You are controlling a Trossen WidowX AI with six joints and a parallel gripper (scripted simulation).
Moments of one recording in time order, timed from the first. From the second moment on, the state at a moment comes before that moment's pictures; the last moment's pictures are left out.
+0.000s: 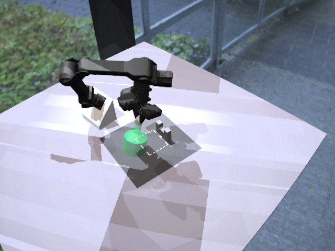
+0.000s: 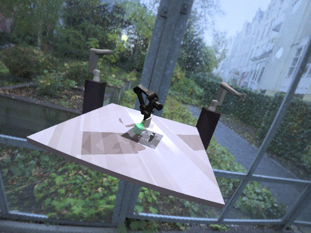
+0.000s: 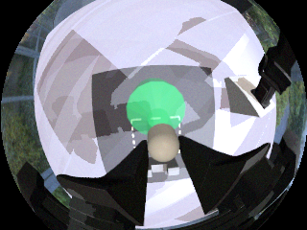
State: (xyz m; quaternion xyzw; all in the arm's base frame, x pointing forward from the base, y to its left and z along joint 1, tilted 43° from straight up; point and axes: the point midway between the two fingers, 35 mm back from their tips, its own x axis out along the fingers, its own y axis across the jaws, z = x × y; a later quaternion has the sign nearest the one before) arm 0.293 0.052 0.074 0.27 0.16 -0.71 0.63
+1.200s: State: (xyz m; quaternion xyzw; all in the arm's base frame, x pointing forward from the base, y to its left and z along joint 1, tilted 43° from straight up) arm 0.299 0.069 0.055 0.25 0.15 -0.71 0.64
